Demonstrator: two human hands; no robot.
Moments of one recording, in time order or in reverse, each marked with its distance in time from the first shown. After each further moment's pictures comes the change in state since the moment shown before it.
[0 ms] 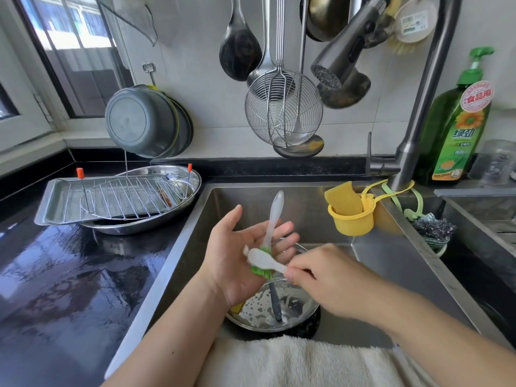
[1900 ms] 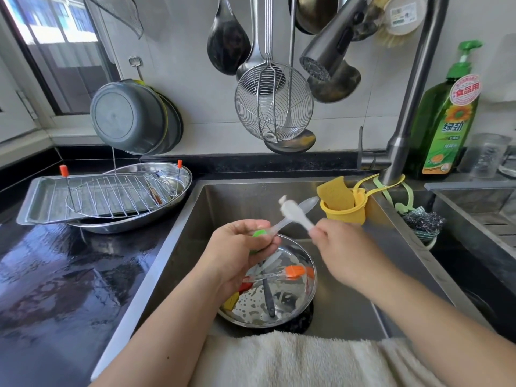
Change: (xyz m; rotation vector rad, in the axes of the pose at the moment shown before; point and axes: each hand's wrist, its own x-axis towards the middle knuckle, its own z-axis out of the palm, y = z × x) left_hand 0.009 -0.009 -0.008 0.430 0.252 0.258; right_hand 0.005 0.022 -0.014 -0.047 0.202 0.433
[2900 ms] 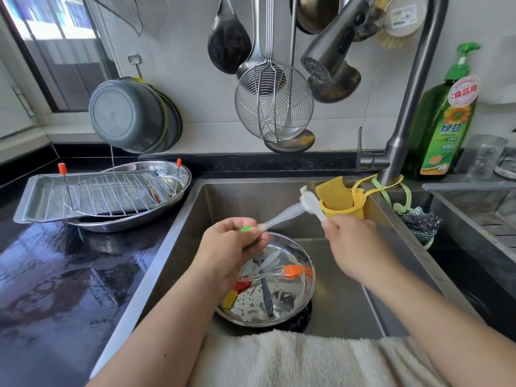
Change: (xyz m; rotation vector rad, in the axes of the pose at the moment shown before) left_hand 0.000 0.003 -0.003 -0.027 0.094 0.049; right_hand 0.002 0.005 -0.006 0.038 0.057 0.124
